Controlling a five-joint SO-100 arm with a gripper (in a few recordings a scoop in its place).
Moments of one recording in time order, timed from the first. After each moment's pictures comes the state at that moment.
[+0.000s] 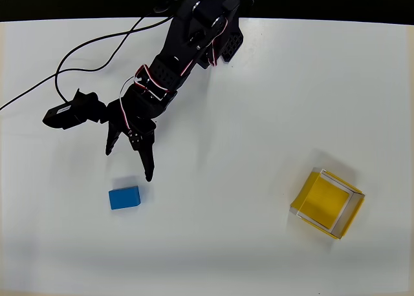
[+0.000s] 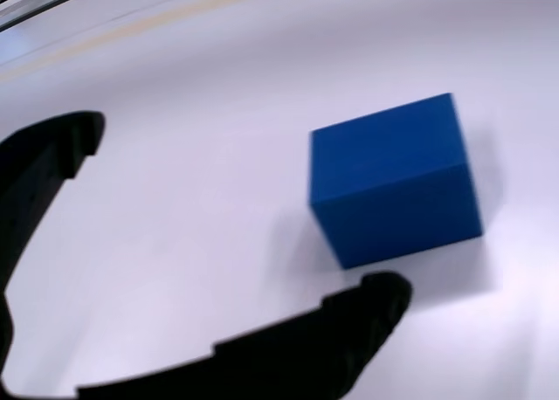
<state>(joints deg) 33.8 103.7 141.3 -9.0 -85.2</state>
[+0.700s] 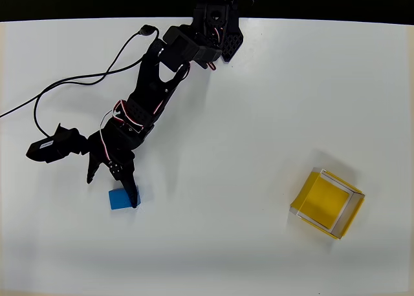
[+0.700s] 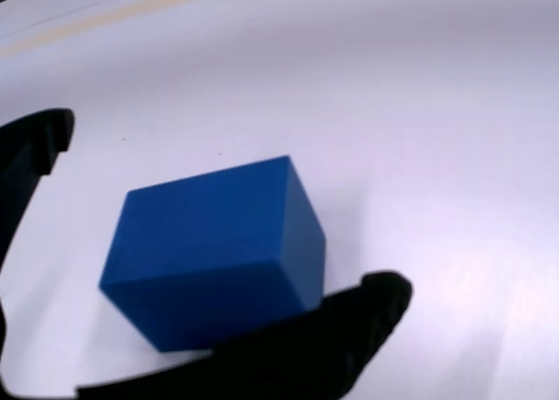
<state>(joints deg) 32.4 68.9 112.5 -17.7 -88.7</state>
